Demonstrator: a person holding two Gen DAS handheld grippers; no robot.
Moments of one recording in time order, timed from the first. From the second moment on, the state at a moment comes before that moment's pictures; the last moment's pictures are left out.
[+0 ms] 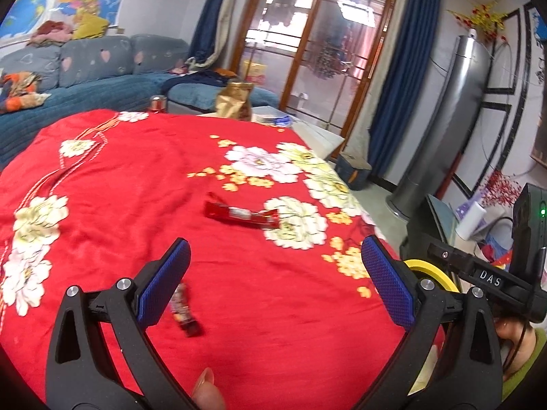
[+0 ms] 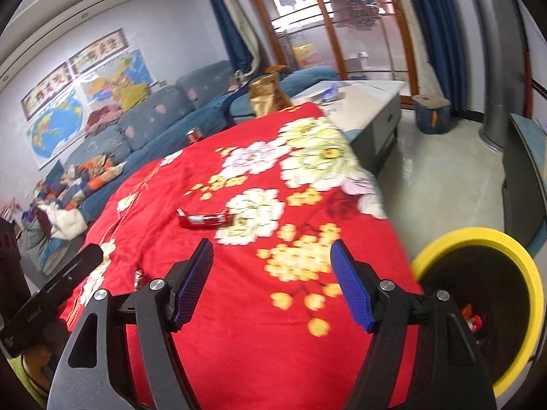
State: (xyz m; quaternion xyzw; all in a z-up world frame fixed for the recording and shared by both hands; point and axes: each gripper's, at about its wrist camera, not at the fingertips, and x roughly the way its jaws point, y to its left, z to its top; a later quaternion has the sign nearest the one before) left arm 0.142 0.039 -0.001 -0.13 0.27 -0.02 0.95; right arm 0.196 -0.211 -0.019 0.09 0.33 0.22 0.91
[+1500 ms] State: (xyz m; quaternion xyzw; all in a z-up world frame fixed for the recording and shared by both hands) left arm 0.153 0.086 -0.090 -0.18 0.41 -0.02 0.89; right arm 0.323 -0.036 -0.099 -0.06 0.46 0.31 0.83
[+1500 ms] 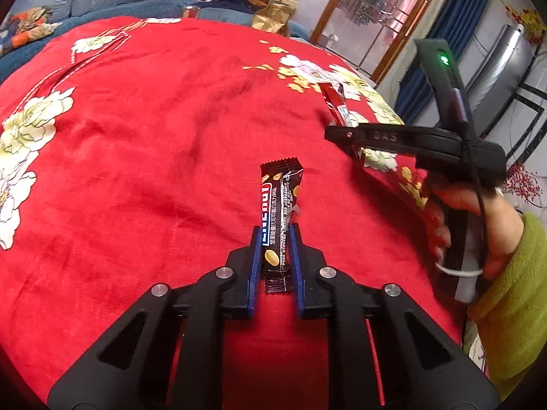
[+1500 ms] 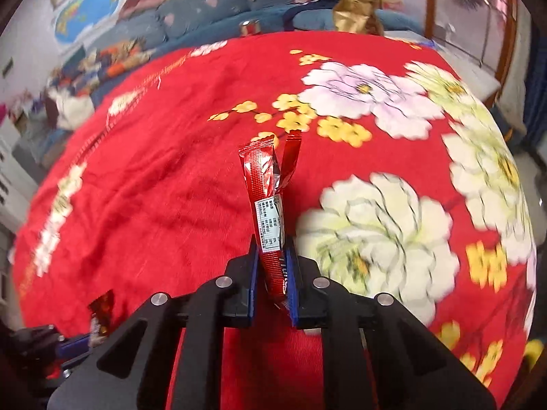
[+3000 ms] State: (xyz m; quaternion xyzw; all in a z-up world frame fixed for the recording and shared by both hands) left arm 0.171 -0.084 -0.029 -0.07 0.36 -0.17 0.91; right arm 0.184 -0.319 -0.067 0.10 0.38 0.14 0.91
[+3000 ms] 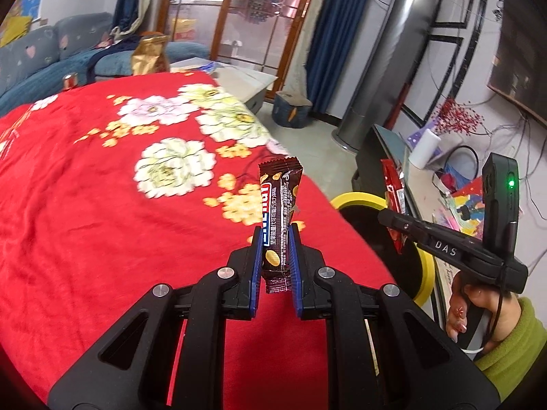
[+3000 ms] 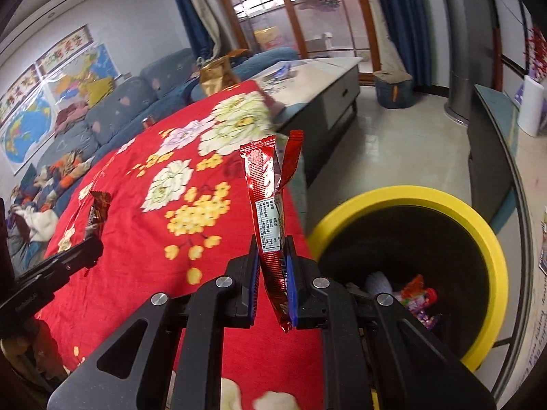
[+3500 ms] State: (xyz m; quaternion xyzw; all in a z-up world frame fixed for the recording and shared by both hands) left arm 0.181 -0.141 -0.023 -0.04 0.36 -0.22 0.91; right arm 0.175 -0.375 -0.077 0.13 0.38 0.08 0.91
